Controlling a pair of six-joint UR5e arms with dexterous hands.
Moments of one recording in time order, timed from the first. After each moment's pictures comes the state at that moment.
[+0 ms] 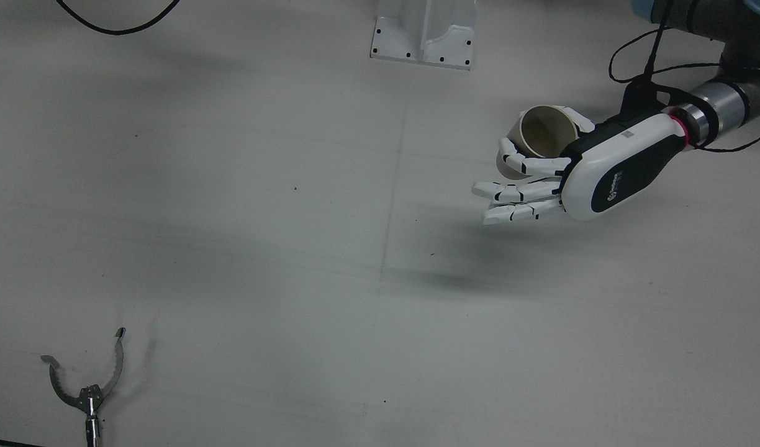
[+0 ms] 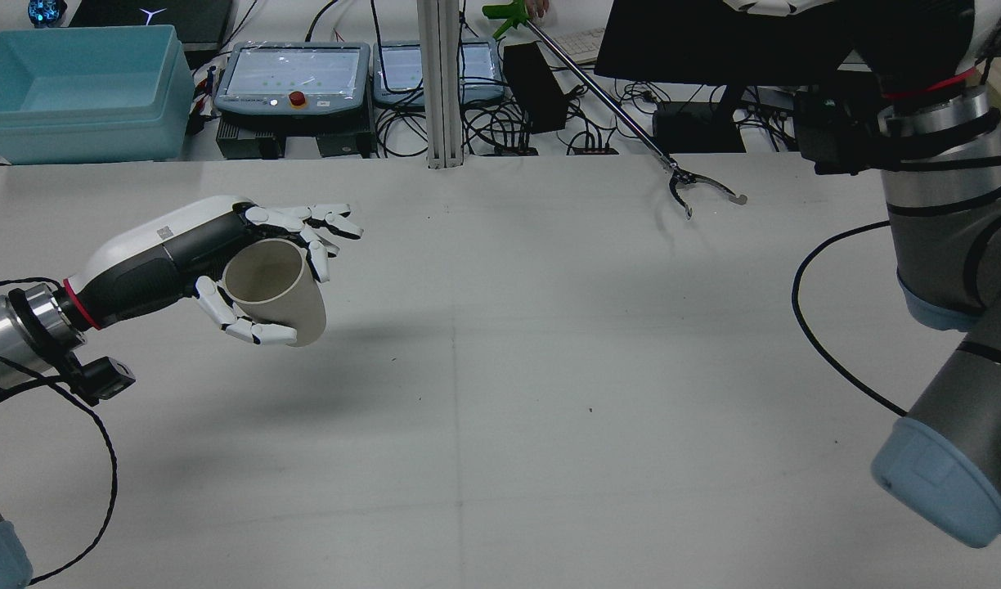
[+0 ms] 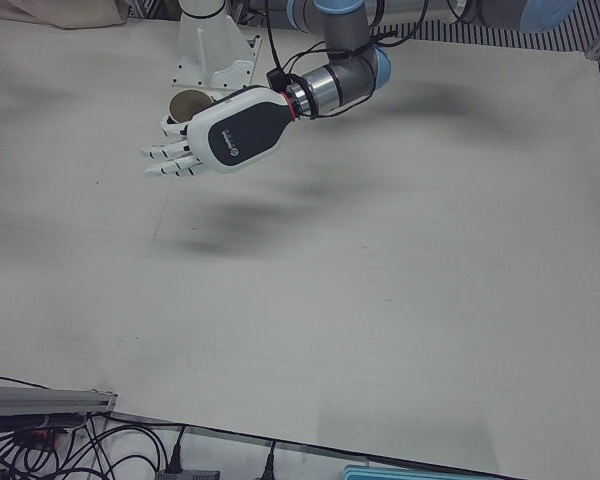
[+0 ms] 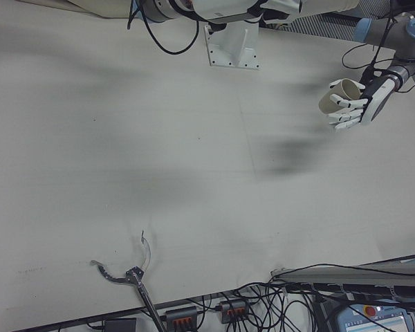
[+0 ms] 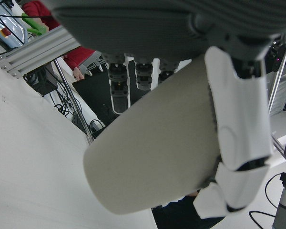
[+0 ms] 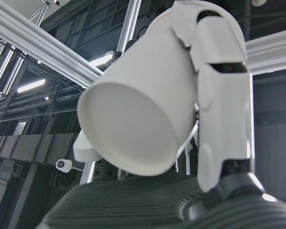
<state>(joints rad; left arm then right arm) -0.75 -1.85 -2.11 0.27 1.55 0.73 0.94 -1.24 2.25 -3.02 -0.97 -1.04</state>
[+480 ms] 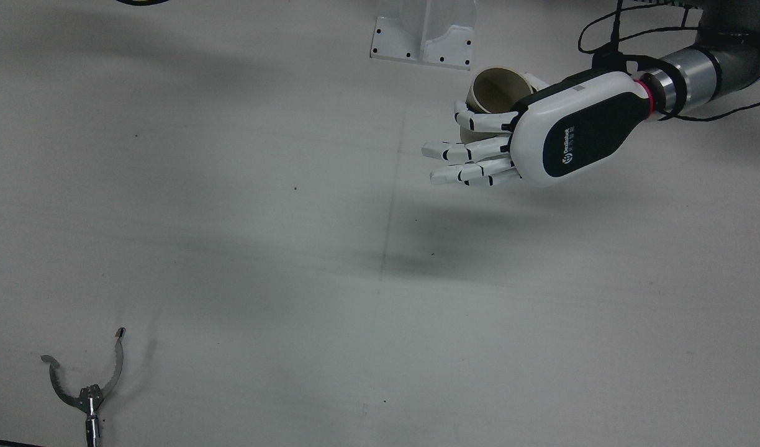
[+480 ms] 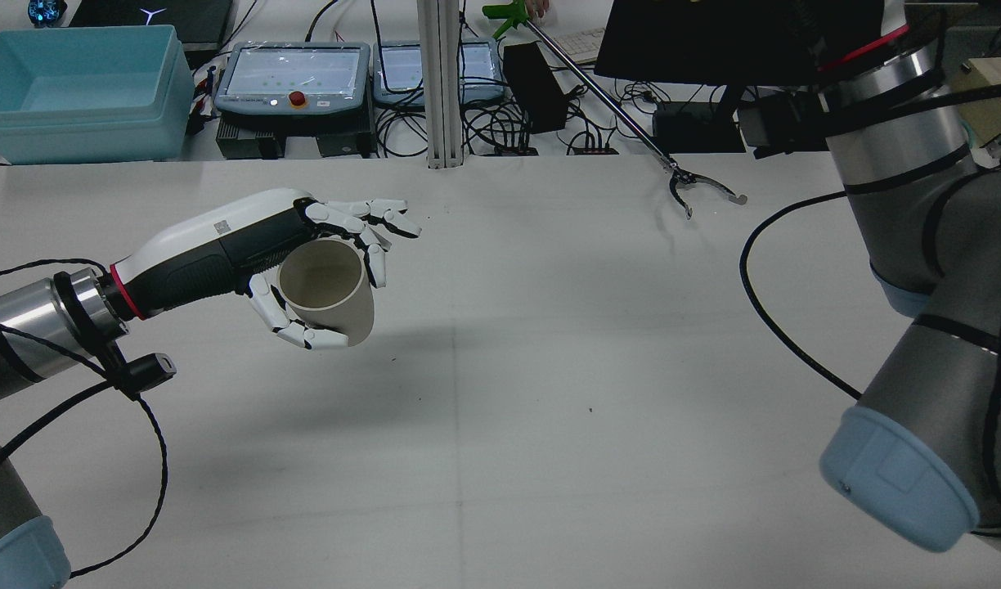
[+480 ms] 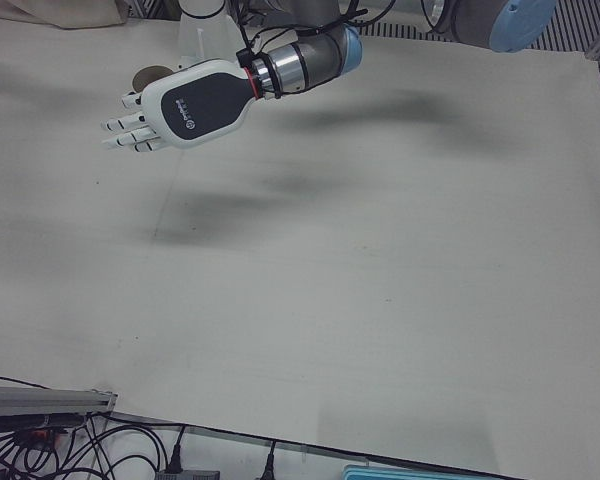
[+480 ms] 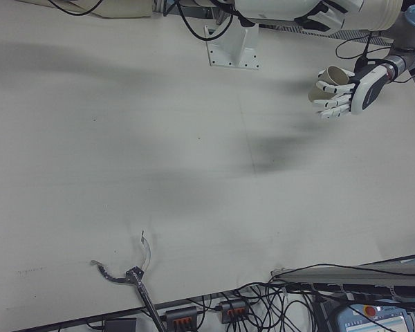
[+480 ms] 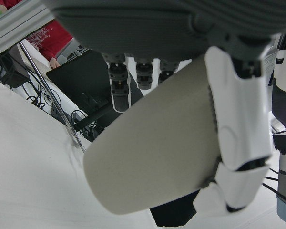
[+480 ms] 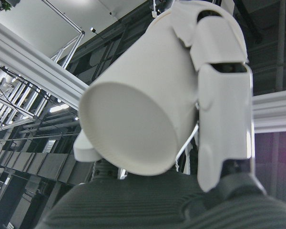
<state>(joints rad) -0.73 -1.98 -2.14 0.38 1.59 0.84 0.90 -1.01 2.25 -3.40 -1.02 -1.04</state>
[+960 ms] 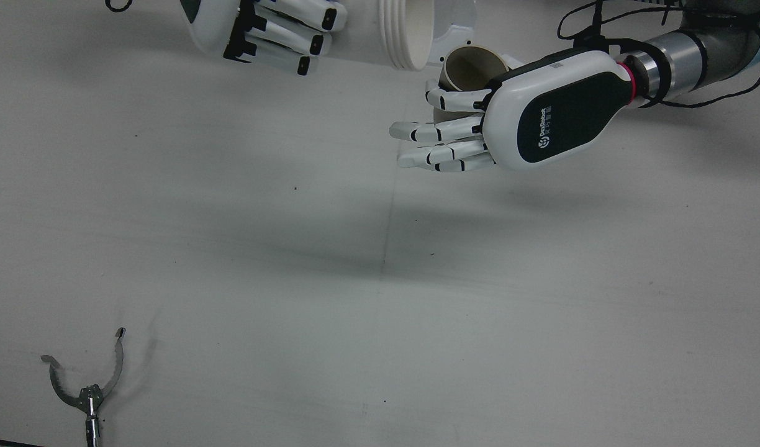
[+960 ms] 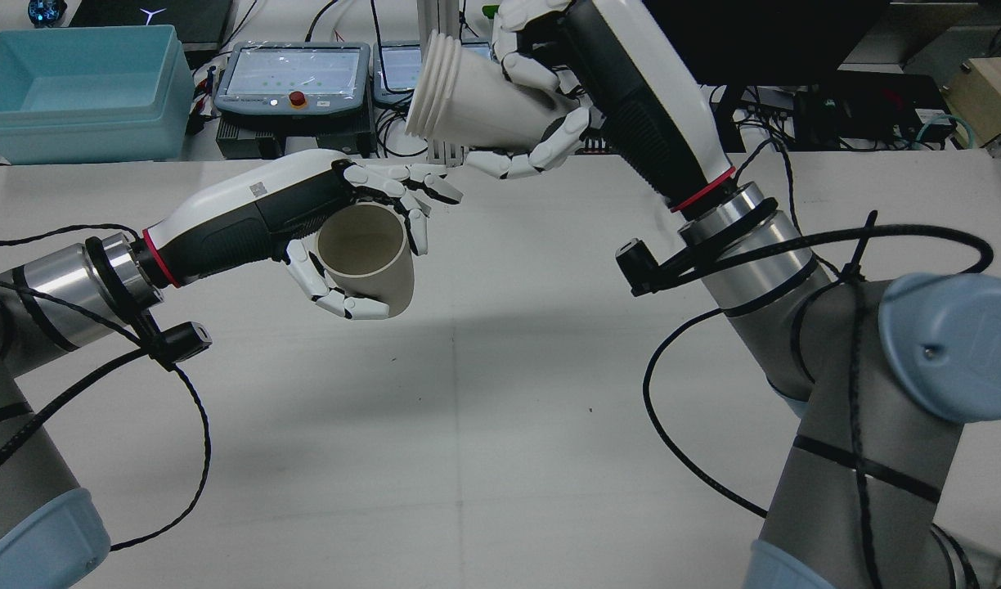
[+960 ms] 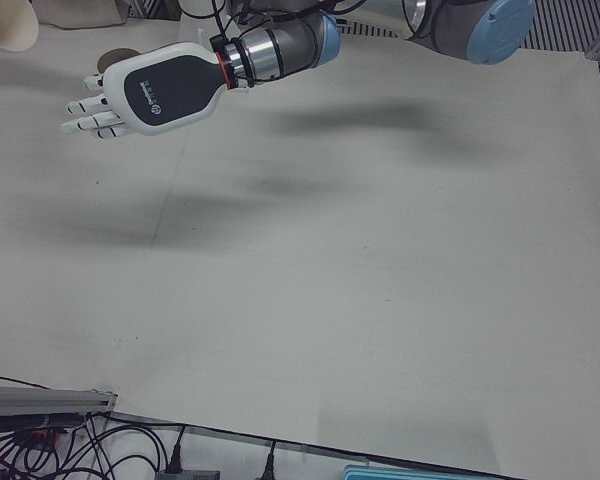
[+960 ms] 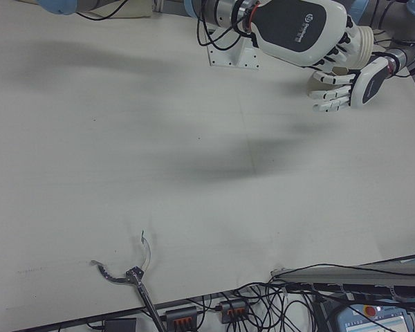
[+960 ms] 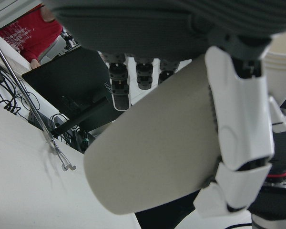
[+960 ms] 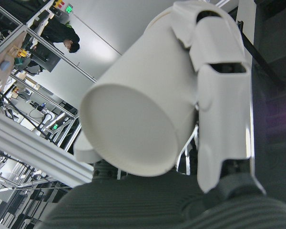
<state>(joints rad) -0.74 -2.11 -2.12 0.45 1.59 0.84 0.66 -0.98 2.22 -3.47 -1.02 -1.14</state>
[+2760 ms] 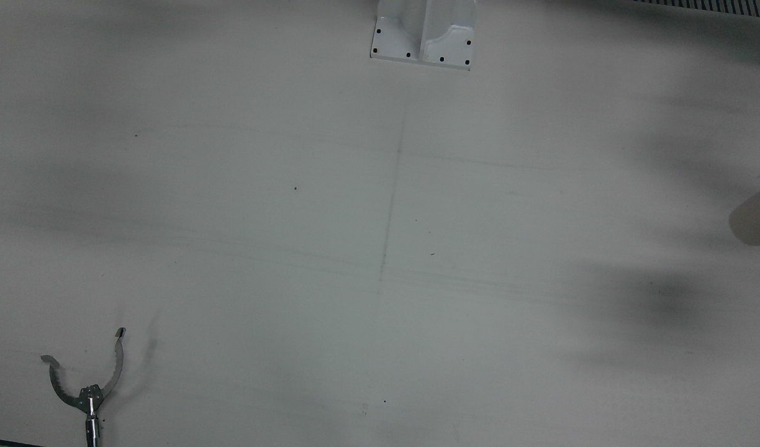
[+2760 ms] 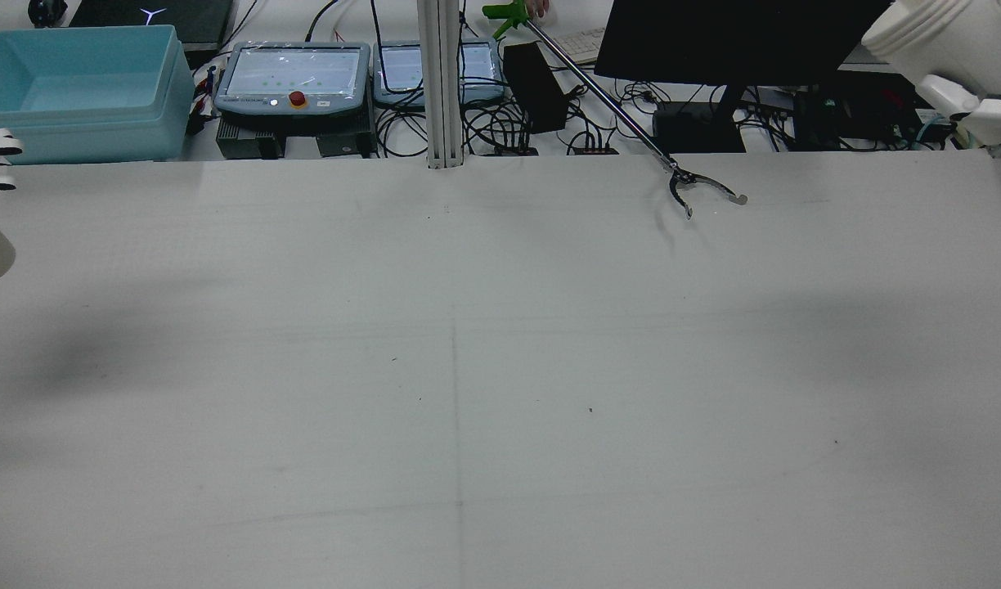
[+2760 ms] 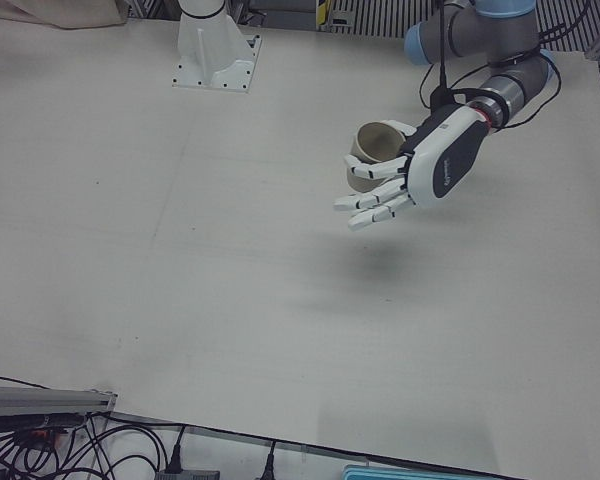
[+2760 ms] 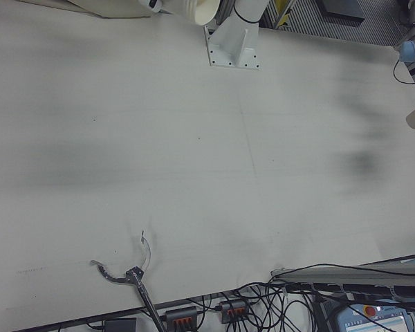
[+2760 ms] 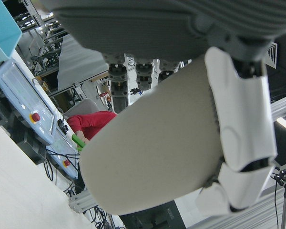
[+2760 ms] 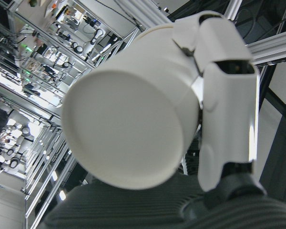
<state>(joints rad) -1.17 -1.41 -2.00 -0.19 1.60 0.51 1.00 -1.62 2.54 -3.46 -0.97 -0.85</state>
